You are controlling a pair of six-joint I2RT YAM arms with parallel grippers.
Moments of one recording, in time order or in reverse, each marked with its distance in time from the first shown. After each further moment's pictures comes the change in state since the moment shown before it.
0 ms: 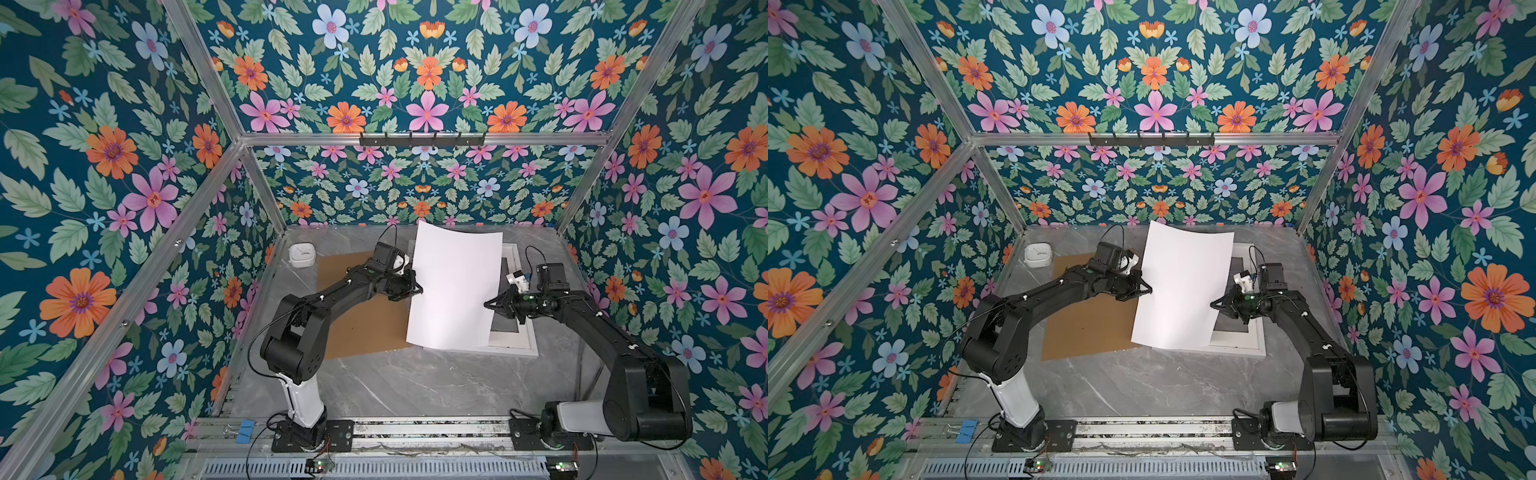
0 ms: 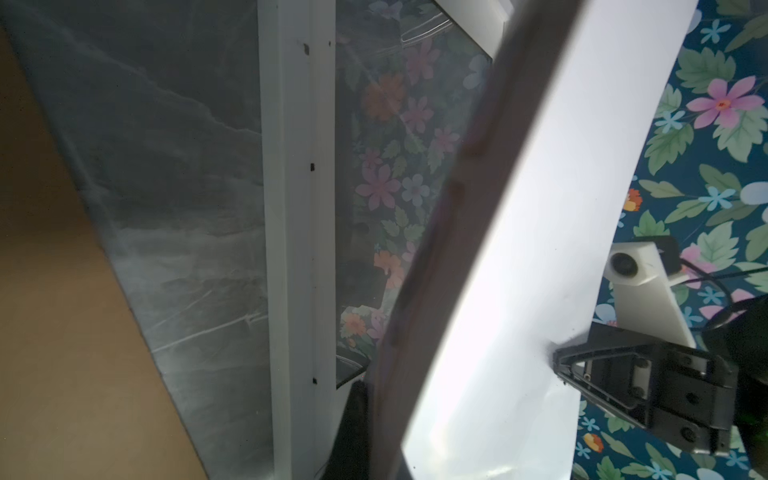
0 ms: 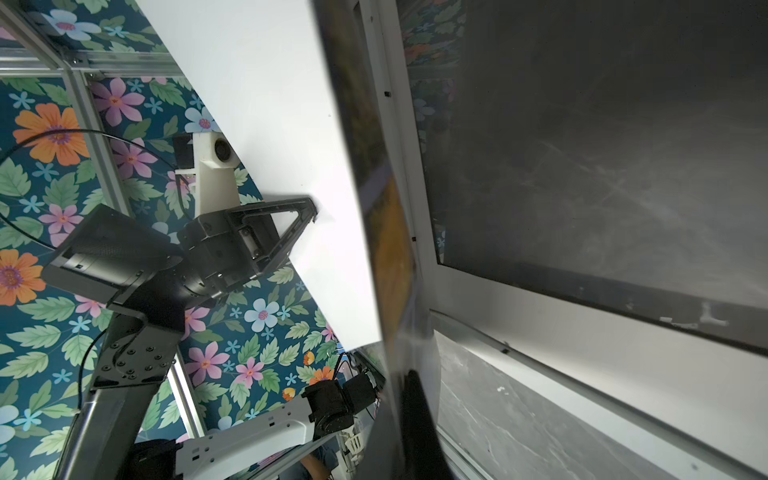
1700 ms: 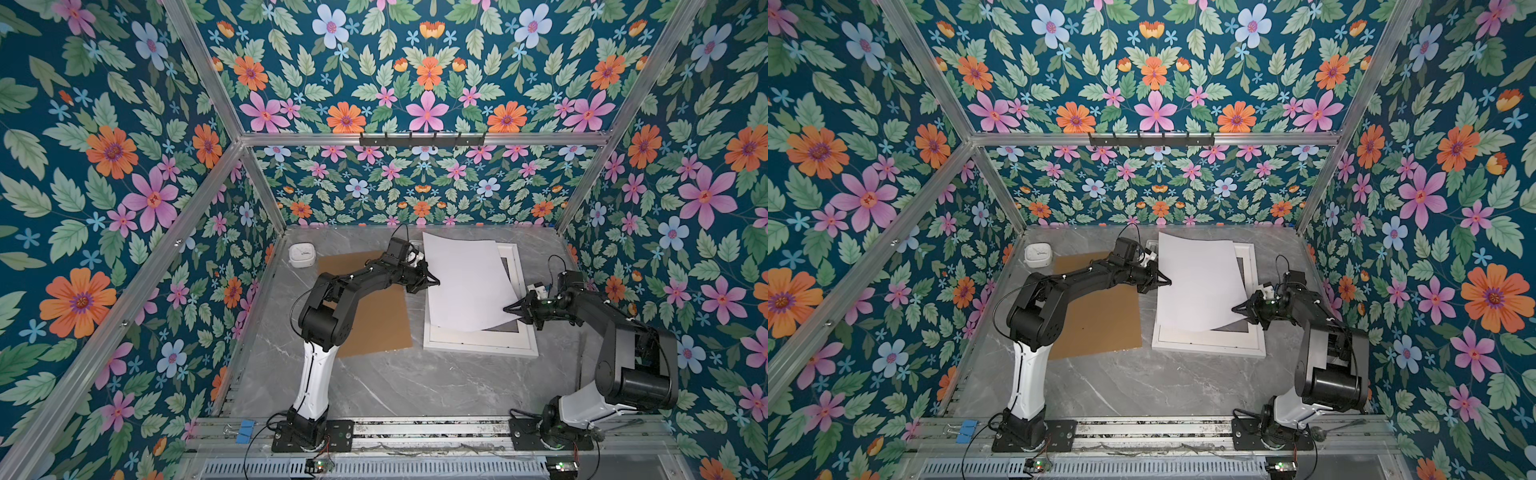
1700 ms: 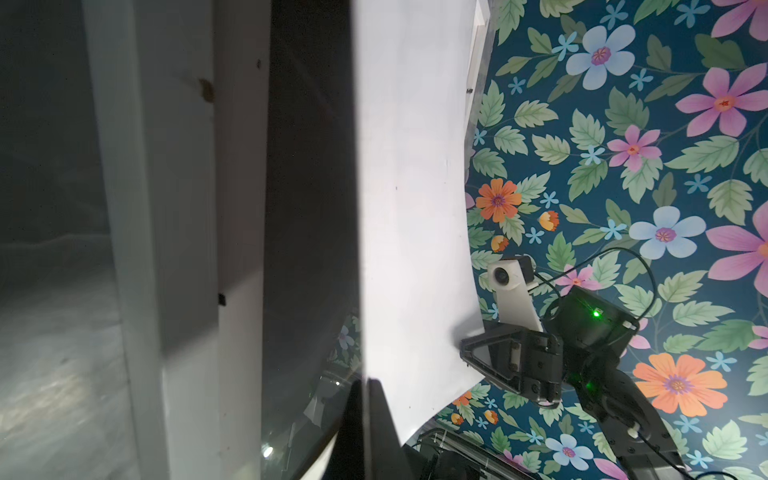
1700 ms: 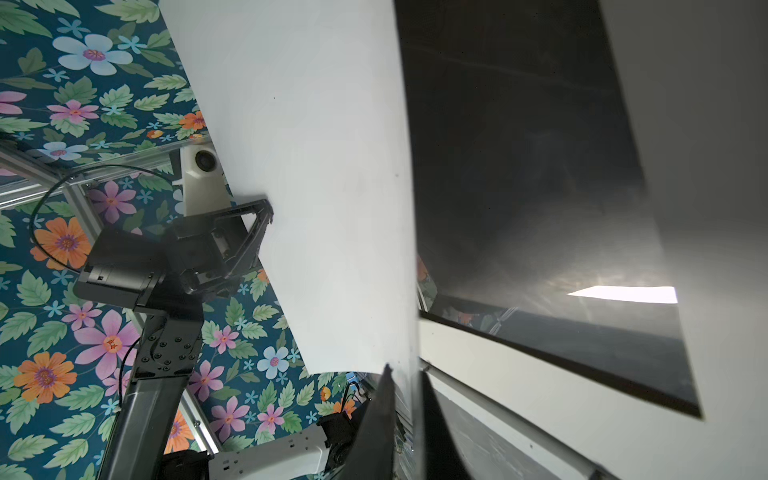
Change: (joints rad) left arm 0.000 0.334 0.236 0.171 0.236 -0.199; right arm -0.210 0.163 -0.011 -0.064 -0.021 -0.123
